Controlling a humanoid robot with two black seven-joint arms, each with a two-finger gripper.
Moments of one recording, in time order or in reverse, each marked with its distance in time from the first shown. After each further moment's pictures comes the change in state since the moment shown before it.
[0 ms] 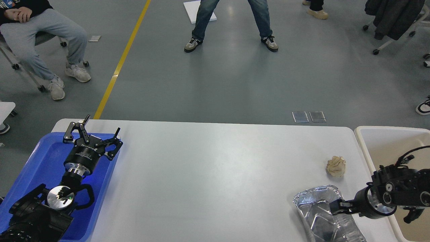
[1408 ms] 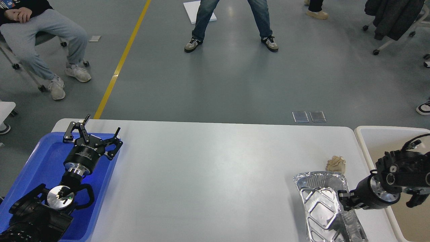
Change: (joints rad) left arm -0.001 0.000 0.001 0.000 0.000 0.000 0.001; right arm 0.177 -0.016 -0.078 0.051 0.170 0.150 -0.003
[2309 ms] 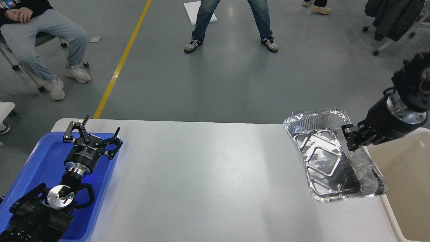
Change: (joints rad) left arm 0.001 0.000 0.000 0.000 0.000 0.000 0.000; right arm 0.805 0.053 -0.260 0.289 0.129 0.275 -0.001
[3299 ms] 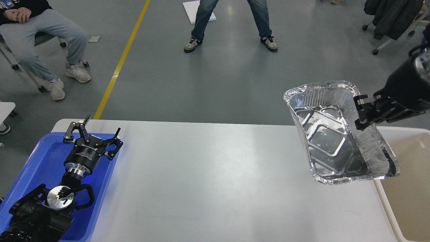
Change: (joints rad) left arm 0.001 0.000 -0.001 -0.001 0.000 0.000 0.000; right arm 0.203 -0.059 -0.041 0.006 0.110 0.135 0.000
